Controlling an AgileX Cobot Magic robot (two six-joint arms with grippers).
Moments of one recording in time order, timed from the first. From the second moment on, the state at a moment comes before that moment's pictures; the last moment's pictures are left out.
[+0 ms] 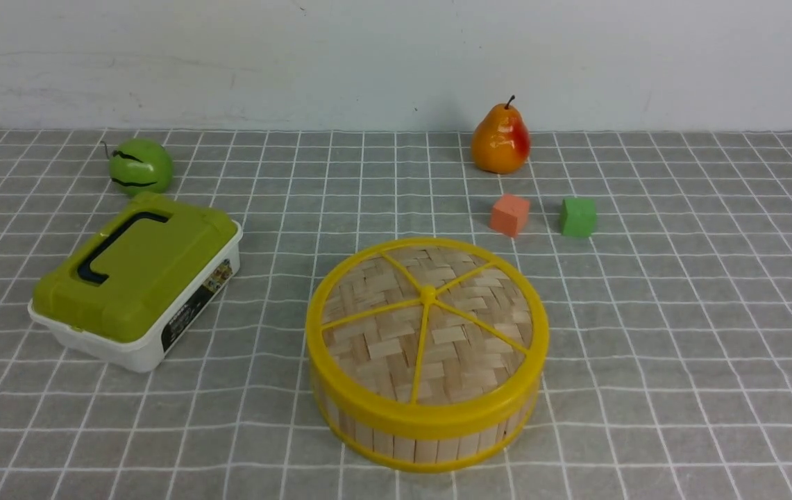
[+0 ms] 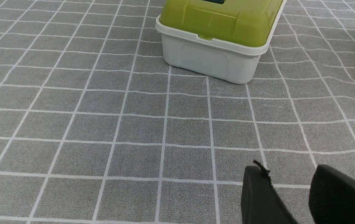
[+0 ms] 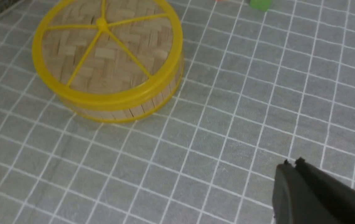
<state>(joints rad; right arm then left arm) 0.03 0.89 -1.18 0.31 1.18 -0.31 0.02 -0.01 0.03 -0.01 0.36 -0.08</state>
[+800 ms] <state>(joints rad) 0.62 1.85 -1.86 0.13 1.25 -0.26 0.02 -0.01 0.03 -0.01 0.36 -0.08</state>
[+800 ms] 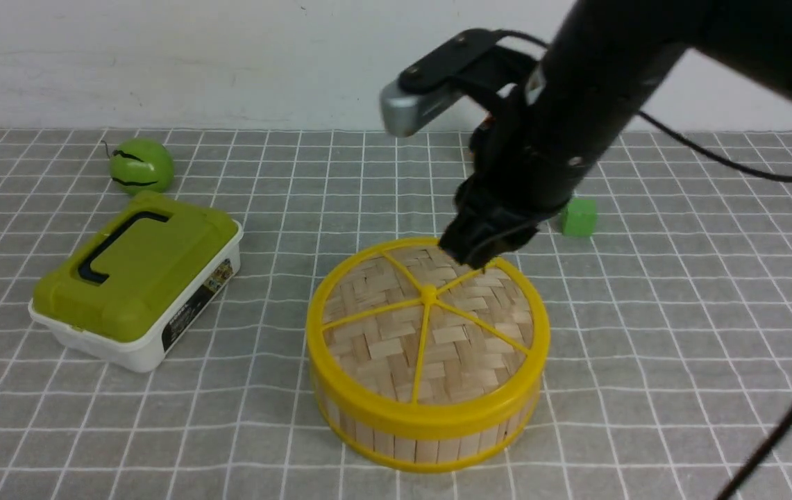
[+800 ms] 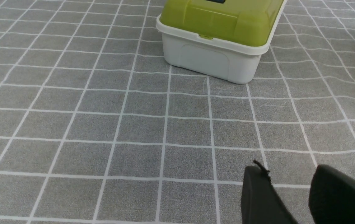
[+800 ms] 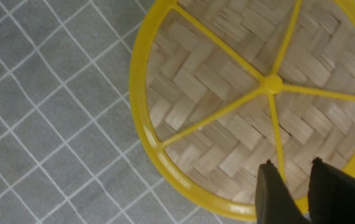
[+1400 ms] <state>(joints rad) 0.64 2.09 -1.97 0.04 1.18 -0.12 0.02 -0.01 0.03 -0.01 0.36 -0.08</state>
